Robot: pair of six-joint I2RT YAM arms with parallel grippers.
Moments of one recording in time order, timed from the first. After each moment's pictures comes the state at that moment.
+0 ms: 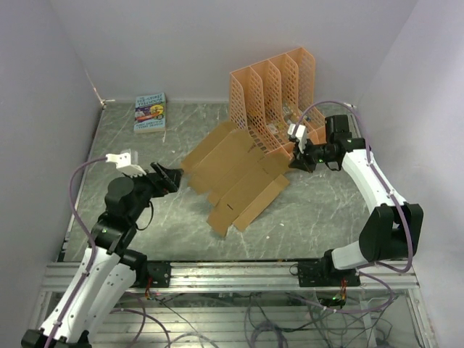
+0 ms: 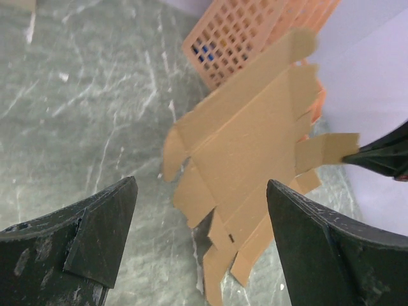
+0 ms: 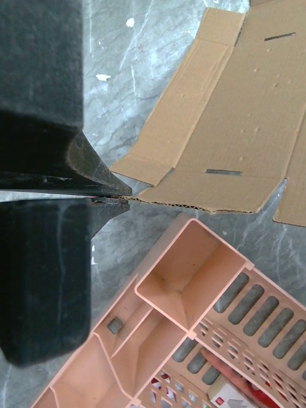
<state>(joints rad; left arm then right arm) -0.33 0.55 0.52 -0.17 0.00 -0.62 0.09 1.44 1.19 -0.75 -0.74 -0.92</state>
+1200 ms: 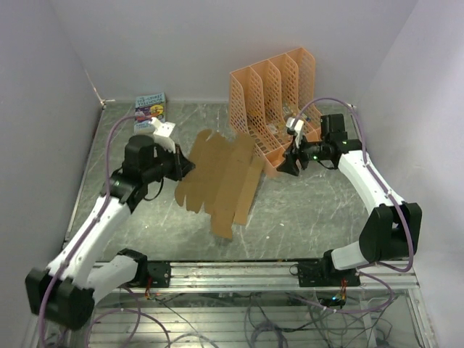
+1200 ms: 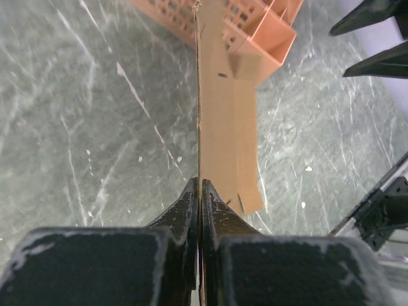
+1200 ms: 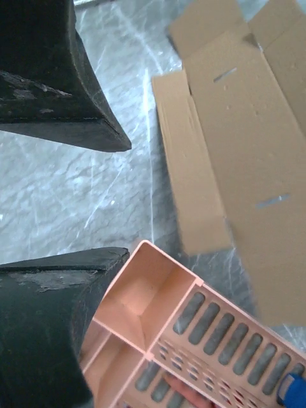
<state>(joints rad) -0.32 1.06 0.91 -0.33 0.42 -0.24 0.13 1.45 1.19 -0.68 -0.82 -0.79</state>
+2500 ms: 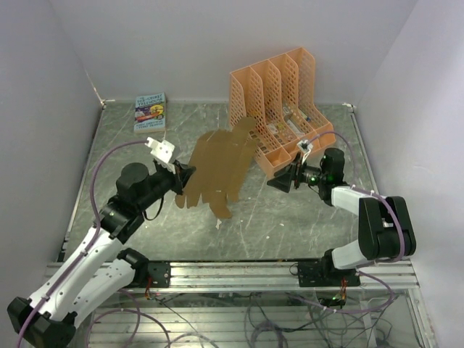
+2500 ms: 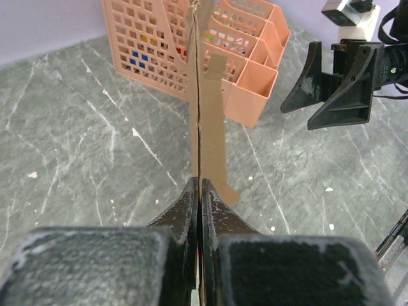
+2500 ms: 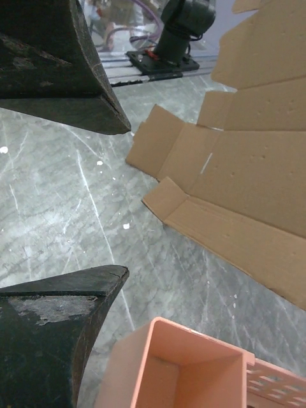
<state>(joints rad) -0.54 0.69 0.66 -0.08 0.16 -0.12 0.06 1.47 0.55 0.52 -1.09 0.22</state>
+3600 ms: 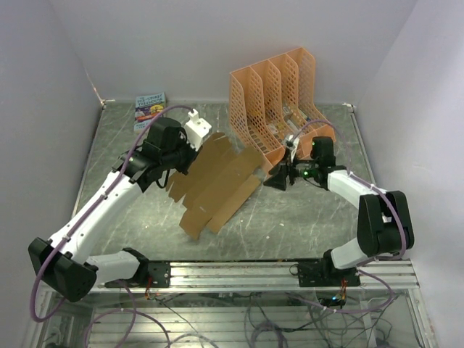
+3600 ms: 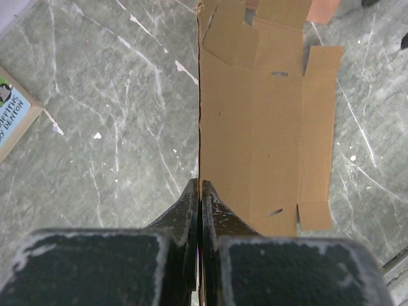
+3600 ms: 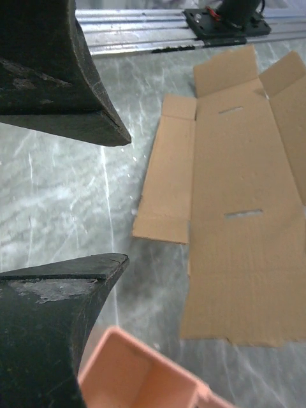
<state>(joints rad) -0.55 1.19 1.22 -0.65 0.07 0.25 0.12 1.51 0.80 -0.01 -1.09 -0.29</state>
